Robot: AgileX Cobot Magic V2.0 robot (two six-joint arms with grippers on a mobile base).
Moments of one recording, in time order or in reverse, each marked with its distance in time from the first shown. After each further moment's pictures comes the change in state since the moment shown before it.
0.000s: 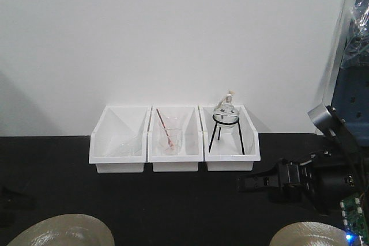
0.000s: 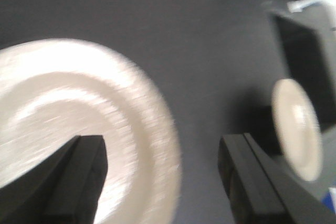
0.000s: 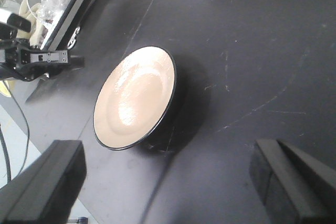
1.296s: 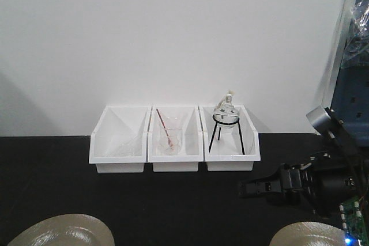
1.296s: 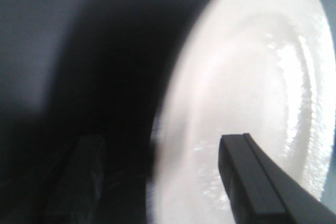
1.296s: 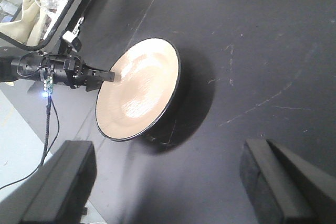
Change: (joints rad) left arm 0.085 0.327 -0.005 0.118 -0.066 0.065; right arm 0.000 0.000 0.000 -0.006 0.029 -0.022
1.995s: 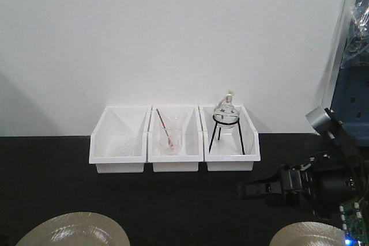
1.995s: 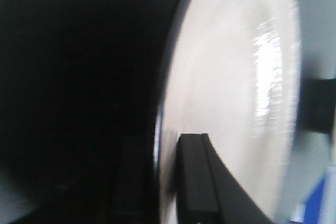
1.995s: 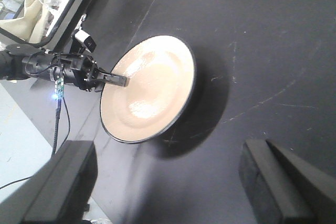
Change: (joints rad) left arm -0.061 0.019 0.027 -0.101 0.073 0.000; right arm 0.000 0.000 0.000 0.000 0.013 -0.001
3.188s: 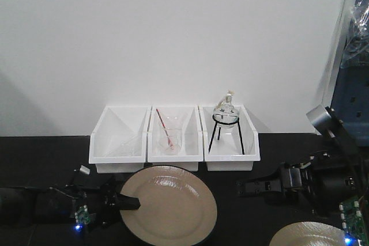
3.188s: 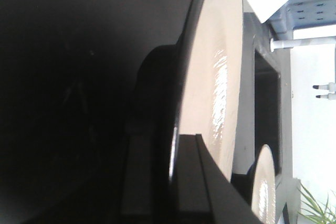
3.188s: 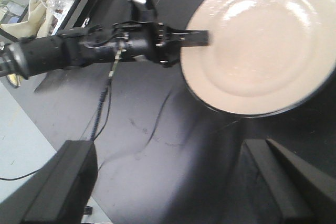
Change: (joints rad) left arm -0.522 0.187 -0.261 -0.578 -0.300 -0.053; right arm 0.000 0.000 0.000 0.014 -0.002 0.000
